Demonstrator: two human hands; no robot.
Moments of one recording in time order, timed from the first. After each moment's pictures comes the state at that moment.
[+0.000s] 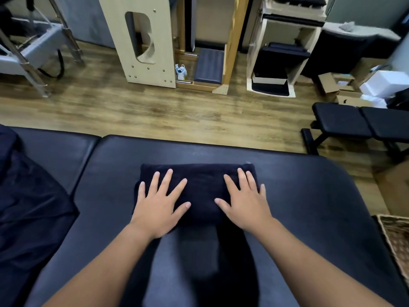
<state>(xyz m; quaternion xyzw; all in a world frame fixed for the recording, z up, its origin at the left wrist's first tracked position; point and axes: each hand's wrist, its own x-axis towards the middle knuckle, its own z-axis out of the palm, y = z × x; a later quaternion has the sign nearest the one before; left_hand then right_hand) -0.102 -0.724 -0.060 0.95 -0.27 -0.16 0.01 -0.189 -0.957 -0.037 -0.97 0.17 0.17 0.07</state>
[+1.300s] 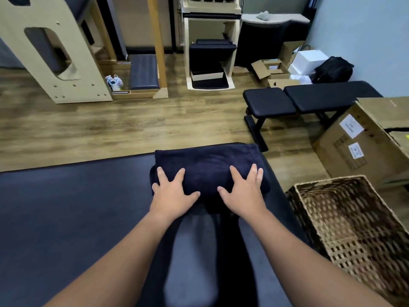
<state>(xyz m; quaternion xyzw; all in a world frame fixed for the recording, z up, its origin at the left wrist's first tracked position) -0.181 -1.002 -0.035 0.92 -0.21 -0.26 0.21 -0.301 -1.162 -0.036 -0.88 0.41 0.04 0.24</state>
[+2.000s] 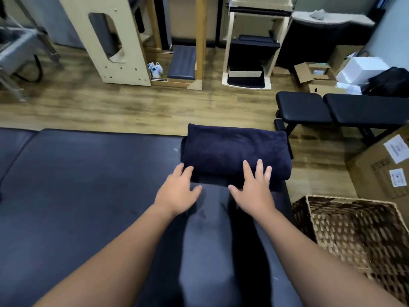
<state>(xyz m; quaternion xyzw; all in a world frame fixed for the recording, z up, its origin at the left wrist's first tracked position) -0.226 -0.999 -0.038 0.93 -0.21 -0.21 0.21 -0.328 -1.202 -0.051 -0.92 0.31 0.05 0.24</state>
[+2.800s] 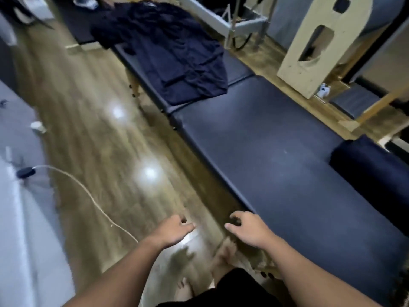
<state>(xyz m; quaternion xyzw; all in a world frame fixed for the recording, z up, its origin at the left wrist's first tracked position) -0.672 -0.641 -0.083 0.82 0.27 -0.28 0.41 -0.553 -0.876 -0.044 -0.89 -0.16 0.40 0.13</state>
